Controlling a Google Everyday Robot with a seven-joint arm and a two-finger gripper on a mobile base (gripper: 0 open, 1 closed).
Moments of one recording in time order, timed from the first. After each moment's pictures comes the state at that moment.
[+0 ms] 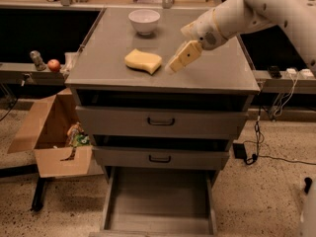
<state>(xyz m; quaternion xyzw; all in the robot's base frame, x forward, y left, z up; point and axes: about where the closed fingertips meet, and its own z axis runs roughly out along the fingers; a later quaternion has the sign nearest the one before) 0.676 -0.070 0.917 -0.54 0.72 0.20 0.38</state>
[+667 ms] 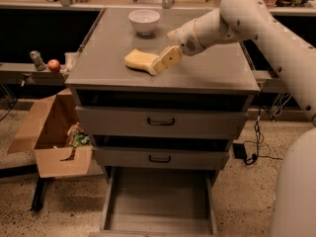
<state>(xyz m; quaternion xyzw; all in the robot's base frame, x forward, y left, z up) 0.722 -0.030 0.886 -0.52 0.71 0.23 0.41</state>
